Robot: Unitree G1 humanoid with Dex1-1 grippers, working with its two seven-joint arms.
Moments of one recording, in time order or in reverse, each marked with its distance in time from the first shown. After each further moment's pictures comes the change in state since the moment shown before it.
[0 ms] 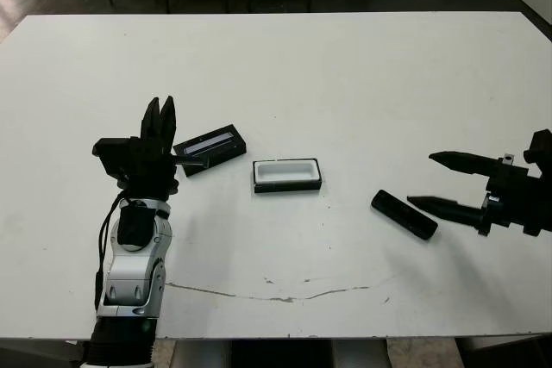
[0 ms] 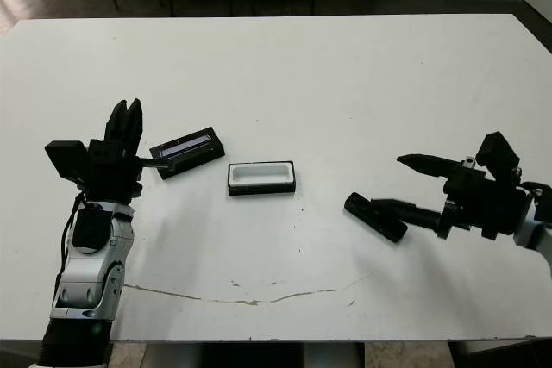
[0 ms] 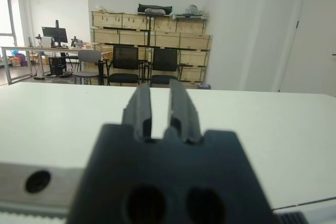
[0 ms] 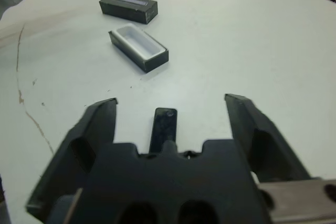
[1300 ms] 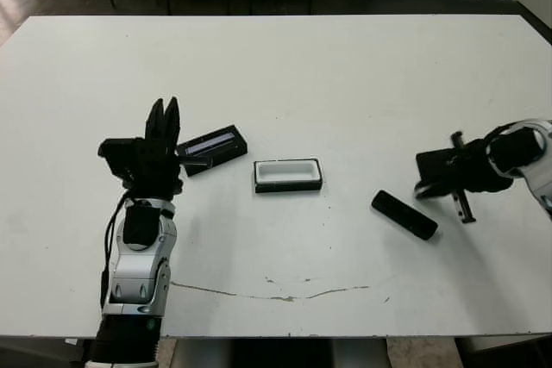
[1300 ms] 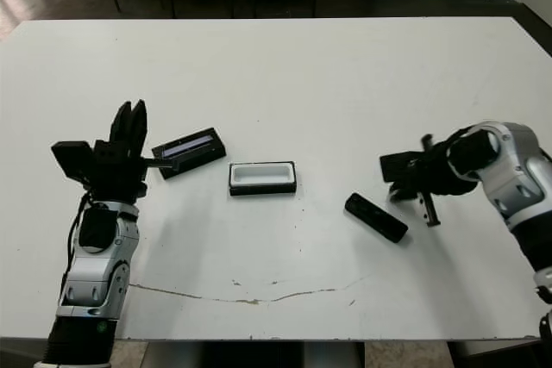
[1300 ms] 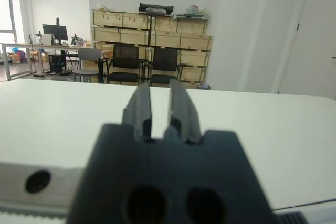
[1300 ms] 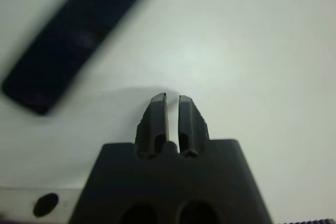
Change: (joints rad) left arm -0.011 -0.015 -0.008 0.028 0.001 -0.014 0.006; right arm -0.532 -0.059 0.534 0.494 -0.829 -0.411 0.052
